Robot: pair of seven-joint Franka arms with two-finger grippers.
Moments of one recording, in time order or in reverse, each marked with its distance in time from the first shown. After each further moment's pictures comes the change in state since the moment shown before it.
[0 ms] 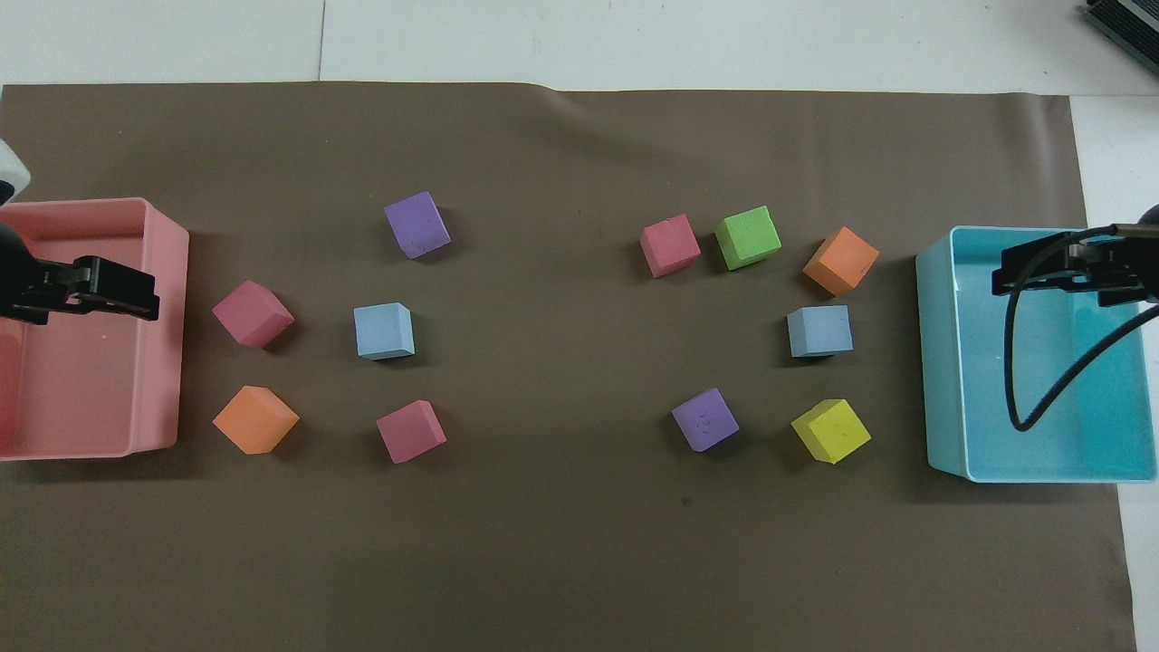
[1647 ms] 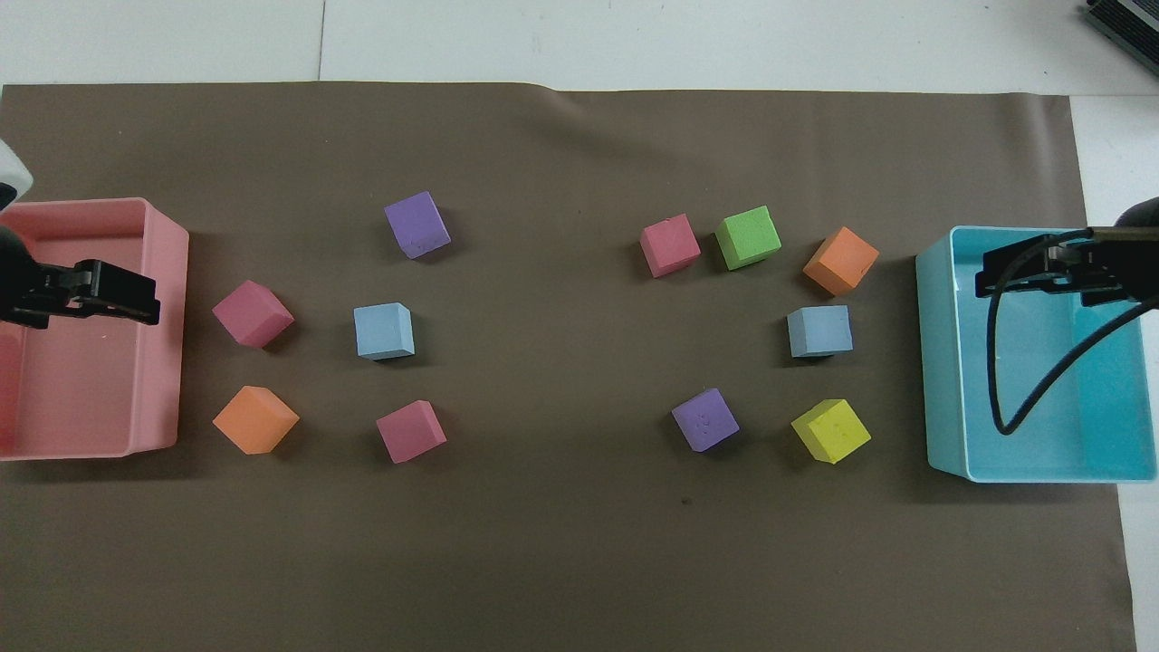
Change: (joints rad) left arm 0.000 0.000 0.000 0.000 0.000 -0.013 0.000; right arm 0.001 0.004 0.018 -0.002 0.001 0.000 0.000
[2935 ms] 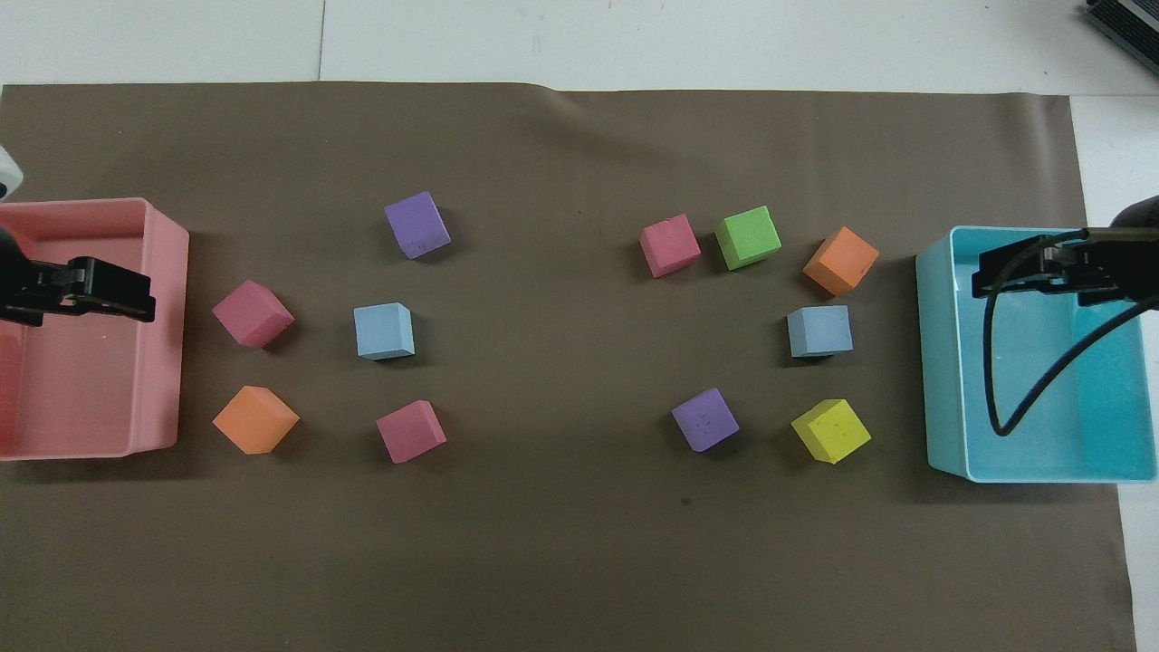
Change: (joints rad) left arm 0.000 0.000 0.000 0.013 0.000 -0.004 0.000; right arm 0.001 0.000 0.004 0.000 0.000 0.000 0.000
